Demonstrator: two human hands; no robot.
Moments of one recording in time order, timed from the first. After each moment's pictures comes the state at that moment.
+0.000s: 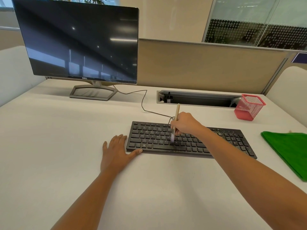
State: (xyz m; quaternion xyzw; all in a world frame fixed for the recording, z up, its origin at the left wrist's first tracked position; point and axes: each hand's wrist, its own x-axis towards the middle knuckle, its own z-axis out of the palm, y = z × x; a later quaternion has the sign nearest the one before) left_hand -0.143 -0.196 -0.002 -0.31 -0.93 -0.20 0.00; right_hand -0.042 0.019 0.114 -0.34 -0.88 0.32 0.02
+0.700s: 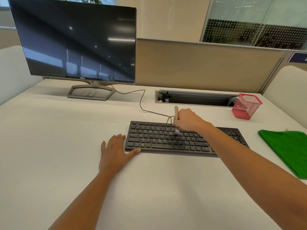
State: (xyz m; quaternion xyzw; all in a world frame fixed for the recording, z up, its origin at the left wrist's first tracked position) left_hand -0.141 -0.197 0.001 -0.31 -0.93 -0.20 0.00; right_hand -0.031 0.018 0.132 -0.32 -0.93 0.18 -0.02
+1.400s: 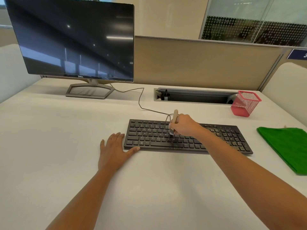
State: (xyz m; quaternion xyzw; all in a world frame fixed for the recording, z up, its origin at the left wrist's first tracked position) left_hand -0.140 -0.197 0.001 -0.31 -0.93 -0.20 0.01; right_hand -0.024 0.014 0.109 -0.32 -0.90 0.31 0.01
